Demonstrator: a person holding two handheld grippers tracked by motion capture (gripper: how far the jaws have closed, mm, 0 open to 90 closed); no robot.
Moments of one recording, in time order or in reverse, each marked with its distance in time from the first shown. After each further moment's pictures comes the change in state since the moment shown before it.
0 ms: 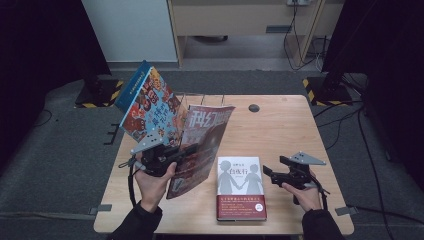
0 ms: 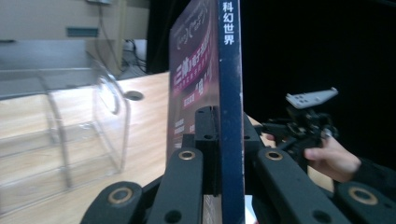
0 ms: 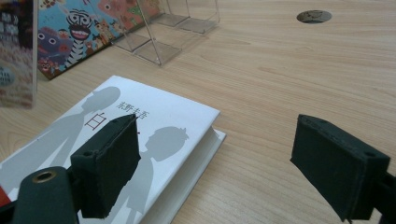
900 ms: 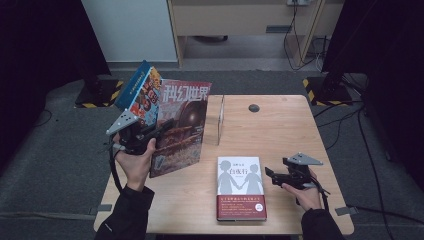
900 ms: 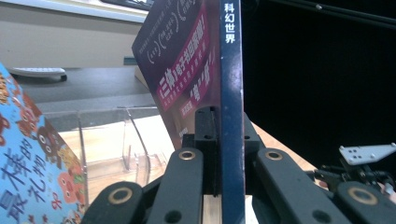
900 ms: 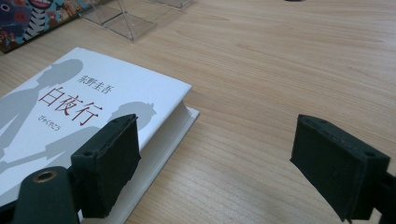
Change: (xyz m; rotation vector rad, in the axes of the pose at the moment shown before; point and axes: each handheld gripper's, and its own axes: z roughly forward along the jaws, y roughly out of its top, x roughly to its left) left arm 0.045 0.036 -0.021 -0.106 0.158 -0.019; right arm -0.008 -0.009 0.006 0.071 -0.082 -0.037
